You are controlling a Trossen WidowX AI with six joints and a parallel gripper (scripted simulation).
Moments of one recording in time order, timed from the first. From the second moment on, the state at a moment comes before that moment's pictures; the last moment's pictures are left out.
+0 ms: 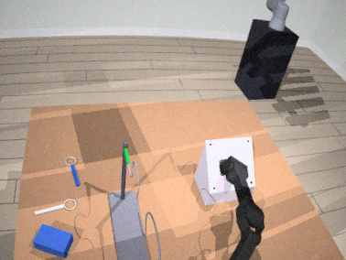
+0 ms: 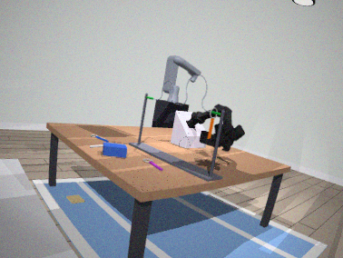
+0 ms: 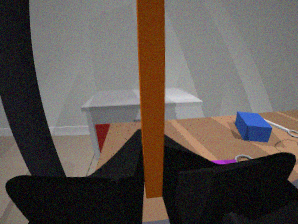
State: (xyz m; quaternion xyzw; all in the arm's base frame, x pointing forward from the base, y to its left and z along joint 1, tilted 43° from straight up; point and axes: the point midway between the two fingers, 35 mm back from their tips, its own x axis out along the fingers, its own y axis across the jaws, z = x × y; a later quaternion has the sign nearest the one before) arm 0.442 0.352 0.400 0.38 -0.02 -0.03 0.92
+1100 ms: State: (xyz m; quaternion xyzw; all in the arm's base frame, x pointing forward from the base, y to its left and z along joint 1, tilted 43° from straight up) arm 0.410 0.343 0.391 0.38 0.10 0.02 0.92
